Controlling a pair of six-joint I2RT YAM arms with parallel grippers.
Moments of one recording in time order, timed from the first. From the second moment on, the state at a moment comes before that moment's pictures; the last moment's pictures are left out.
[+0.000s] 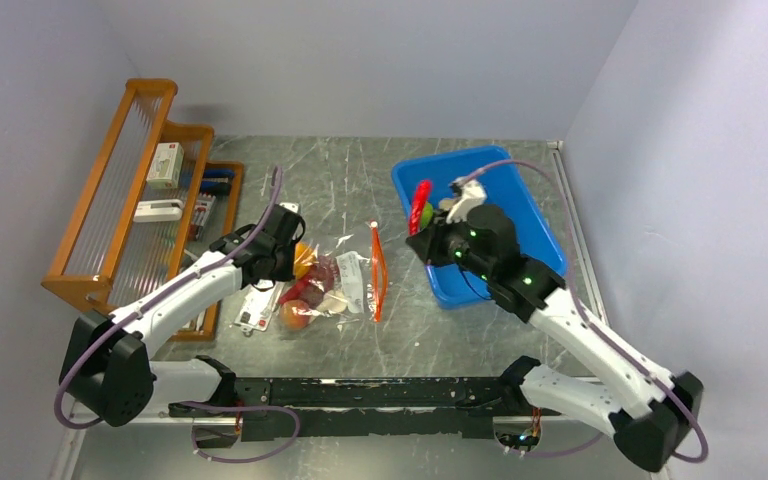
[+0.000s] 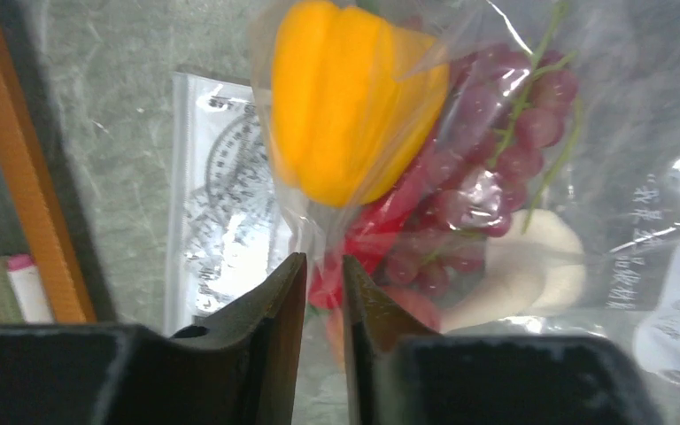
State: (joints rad) left arm -0.54 1.26 0.86 -0.63 -0.29 -0.36; right arm 0.68 0.99 0.89 -0.32 -0.07 0.46
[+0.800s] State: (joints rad) left arm -0.54 0.93 0.86 -0.65 -0.47 -0.45; right arm 0.24 1.20 0.89 -0.43 0.01 0.34
